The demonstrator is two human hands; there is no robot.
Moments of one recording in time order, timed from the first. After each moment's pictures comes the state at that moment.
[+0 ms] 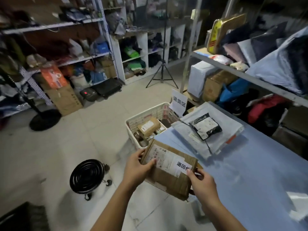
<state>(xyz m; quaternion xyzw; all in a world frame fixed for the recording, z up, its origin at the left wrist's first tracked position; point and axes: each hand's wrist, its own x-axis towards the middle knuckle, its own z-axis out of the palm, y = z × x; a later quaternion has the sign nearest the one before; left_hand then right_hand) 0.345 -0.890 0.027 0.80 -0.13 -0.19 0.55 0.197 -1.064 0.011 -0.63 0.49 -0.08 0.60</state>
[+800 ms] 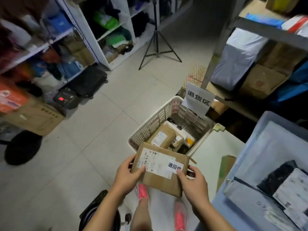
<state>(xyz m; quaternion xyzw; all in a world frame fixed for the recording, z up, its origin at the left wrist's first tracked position) 0.829 -0.988 -0.106 0.83 -0.09 -0.34 0.44 0.661 -1.147 -0.117 -0.59 0.58 -0.03 0.56</state>
